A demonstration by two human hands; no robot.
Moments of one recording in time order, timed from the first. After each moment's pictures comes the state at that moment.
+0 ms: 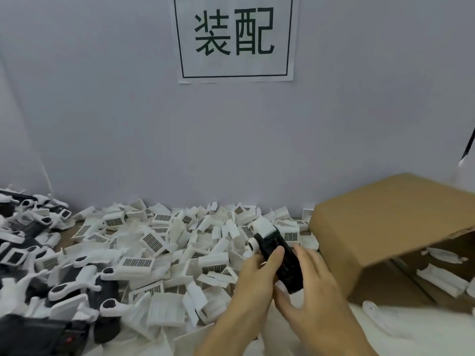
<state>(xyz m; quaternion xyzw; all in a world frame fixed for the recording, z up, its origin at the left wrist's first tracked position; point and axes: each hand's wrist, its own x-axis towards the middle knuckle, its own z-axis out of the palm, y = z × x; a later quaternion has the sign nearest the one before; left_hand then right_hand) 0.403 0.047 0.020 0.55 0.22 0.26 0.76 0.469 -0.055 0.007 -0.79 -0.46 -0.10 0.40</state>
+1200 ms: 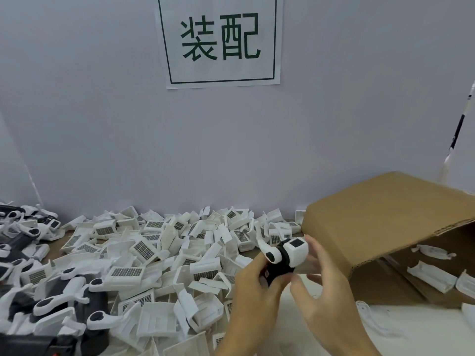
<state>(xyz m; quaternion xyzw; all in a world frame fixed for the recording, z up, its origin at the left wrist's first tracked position) 0.399 0.036 0.014 0.75 0.10 0.41 0.50 0.481 -0.068 0.011 -0.70 -0.40 -0.03 0.59</state>
